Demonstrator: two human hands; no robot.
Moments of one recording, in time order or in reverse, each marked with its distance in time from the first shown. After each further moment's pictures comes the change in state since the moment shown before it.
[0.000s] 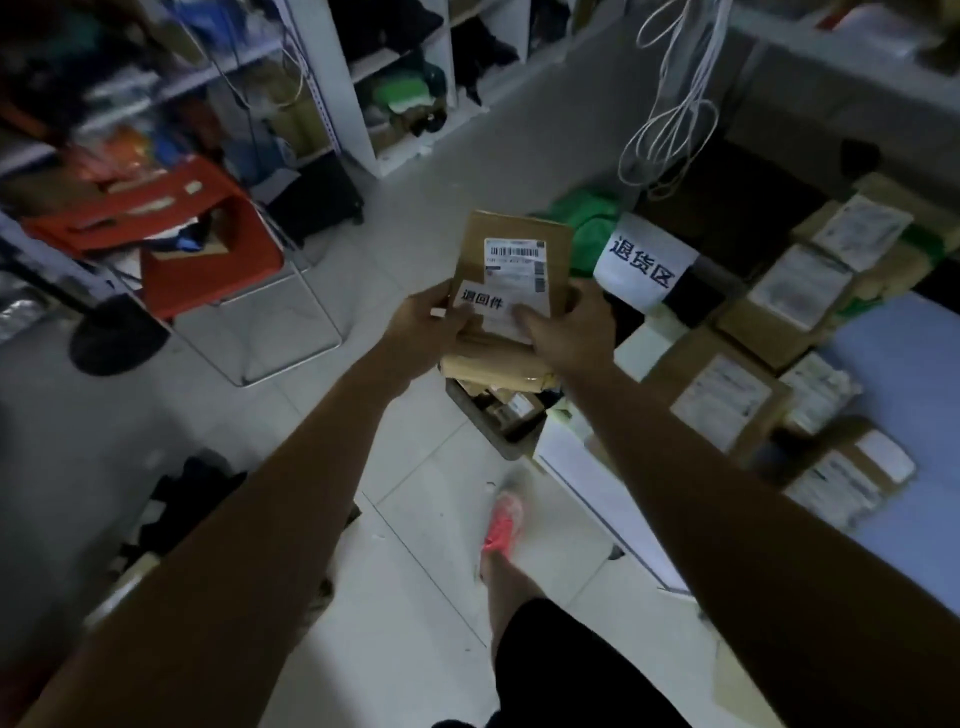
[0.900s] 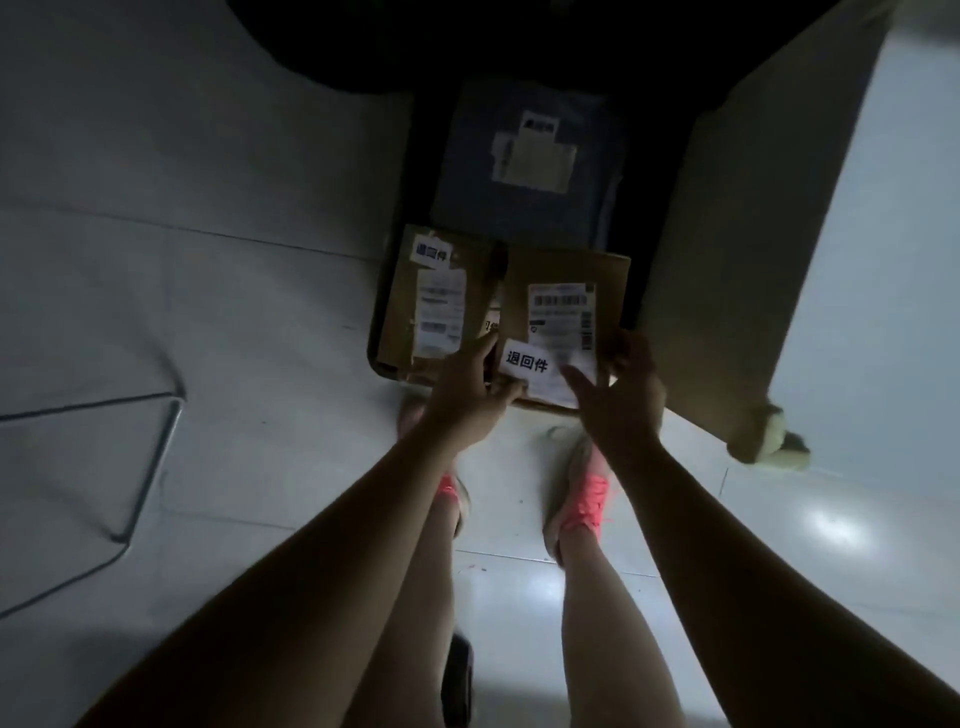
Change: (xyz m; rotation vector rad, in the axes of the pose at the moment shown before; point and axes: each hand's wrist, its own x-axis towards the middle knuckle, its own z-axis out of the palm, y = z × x) left_hand 0.424 -0.437 0.151 0.445 -0.861 -0.140; right_hand 0.272 0.388 0.276 -0.166 0.389 0.778
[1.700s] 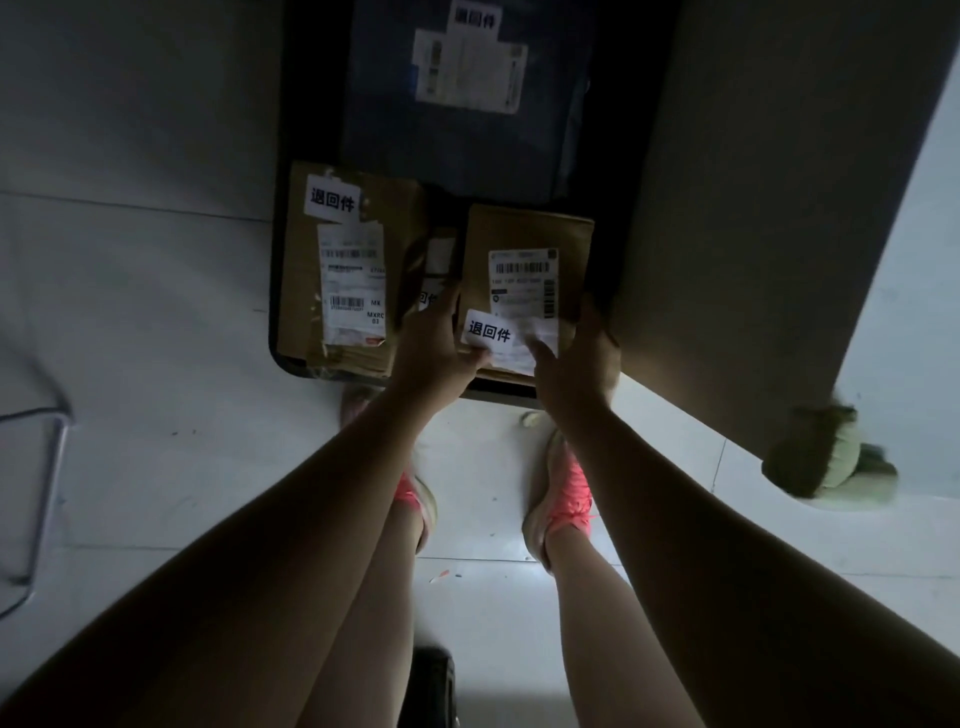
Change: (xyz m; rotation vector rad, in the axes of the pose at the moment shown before) left_hand 0.097 -0.064 0.075 0.117 0.067 0.046; right_hand 0.081 0.088 0.072 -0.180 0.007 0.059
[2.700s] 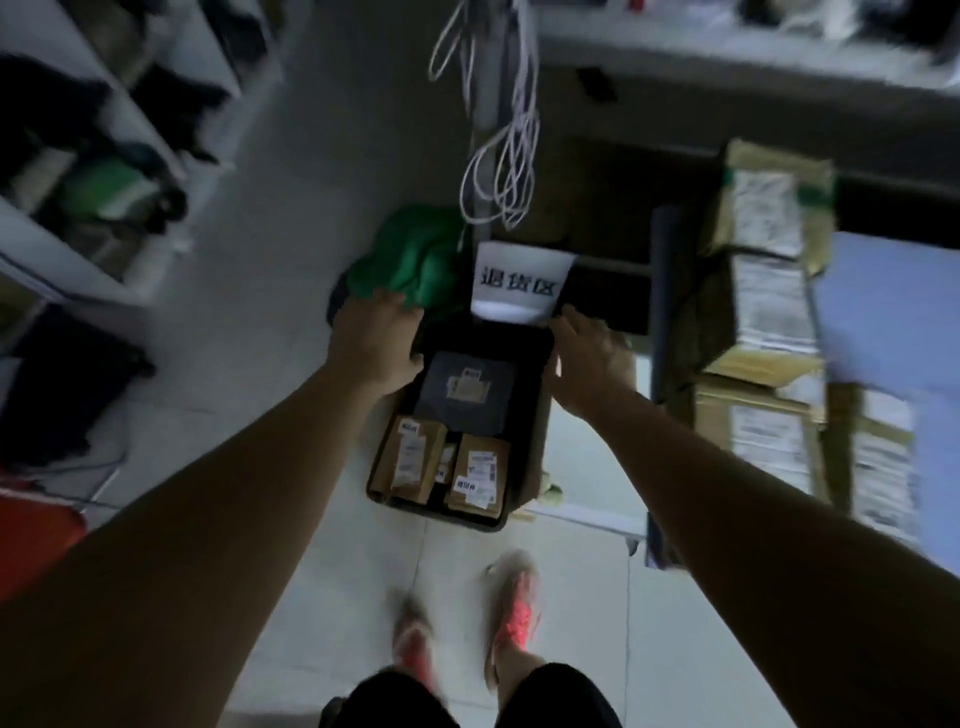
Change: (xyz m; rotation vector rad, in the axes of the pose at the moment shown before) left_hand -0.342 0.413 -0.312 1.111 0.455 0.274; right_hand -0.267 -0.192 -0.482 -0.667 0.262 -0.743
